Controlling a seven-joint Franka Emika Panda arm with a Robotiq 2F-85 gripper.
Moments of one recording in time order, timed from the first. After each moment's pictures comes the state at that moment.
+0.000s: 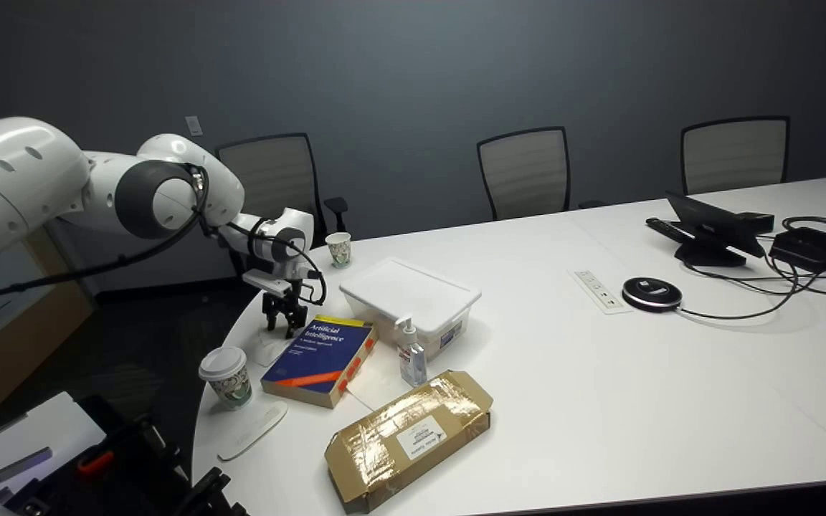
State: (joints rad) arm 0.25 1.30 0.14 -1.12 0.09 2.07 0.16
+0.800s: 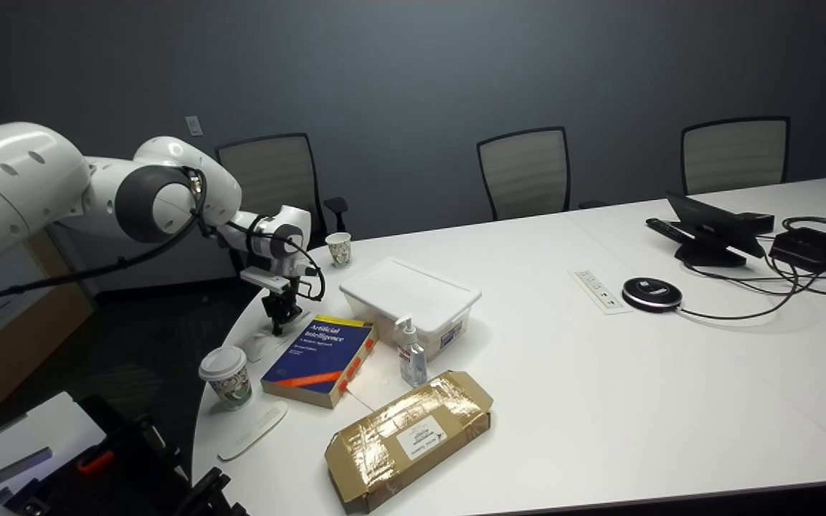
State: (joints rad) arm 0.27 1.32 0.13 -1.06 0.08 2.02 0.16
